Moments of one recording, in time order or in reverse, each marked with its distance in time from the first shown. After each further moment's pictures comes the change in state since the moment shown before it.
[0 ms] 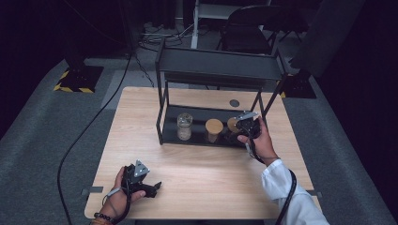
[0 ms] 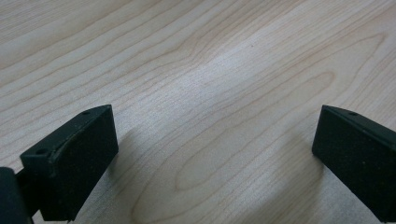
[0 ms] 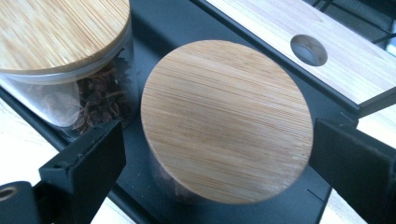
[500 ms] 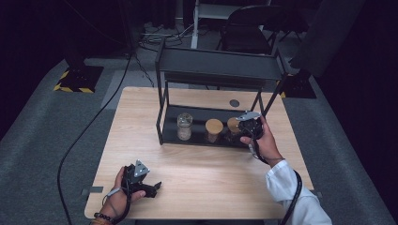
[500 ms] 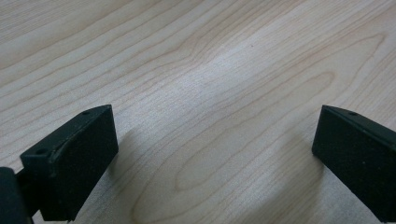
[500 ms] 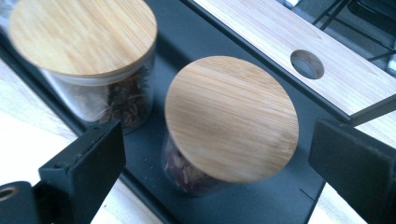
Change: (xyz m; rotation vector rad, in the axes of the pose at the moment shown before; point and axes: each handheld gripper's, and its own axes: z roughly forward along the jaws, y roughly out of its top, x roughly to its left) left arm 0.000 0.000 0.000 0.000 0.000 -0.001; right arm 0.002 0.001 -0.021 -0.034 0.029 -0.044
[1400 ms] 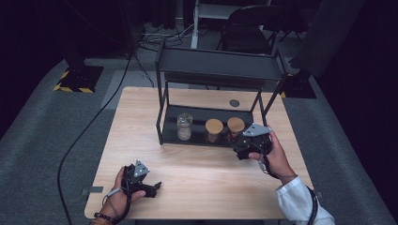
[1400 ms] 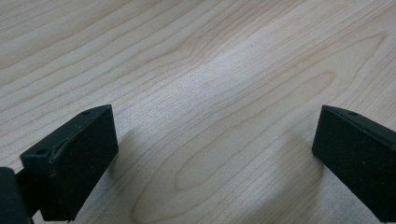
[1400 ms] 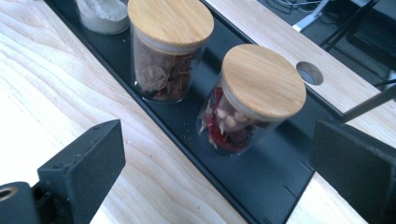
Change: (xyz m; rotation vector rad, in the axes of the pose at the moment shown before) left arm 0.000 0.000 0.000 0.000 0.000 0.000; right arm 0.027 -0.030 -0.053 -0.088 0.008 -0.076
